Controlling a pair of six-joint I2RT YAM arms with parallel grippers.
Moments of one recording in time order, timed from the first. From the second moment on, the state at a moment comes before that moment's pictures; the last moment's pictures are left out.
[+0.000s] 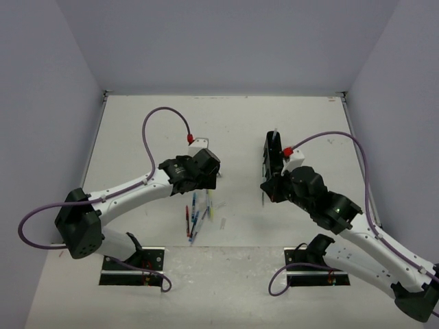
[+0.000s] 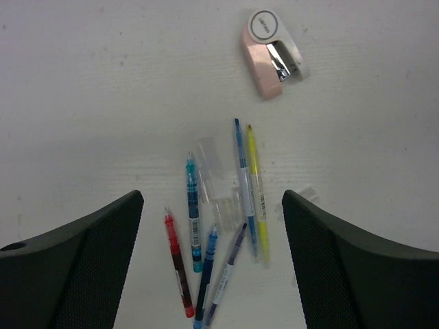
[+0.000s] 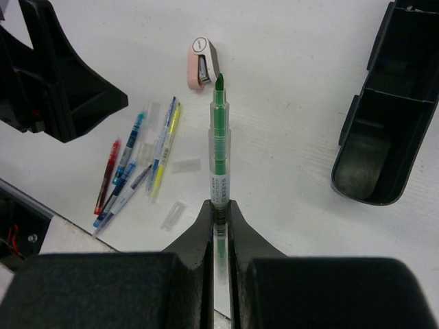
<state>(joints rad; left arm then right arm) -0.89 1.42 1.06 -0.70 -0.48 -0.71 0.79 0.73 0.74 -0.54 0.16 0.51</state>
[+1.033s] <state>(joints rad) -0.88 1.56 0.92 -0.66 -0.39 -0.98 0.79 0.80 0.74 -0.56 0.19 0.52</state>
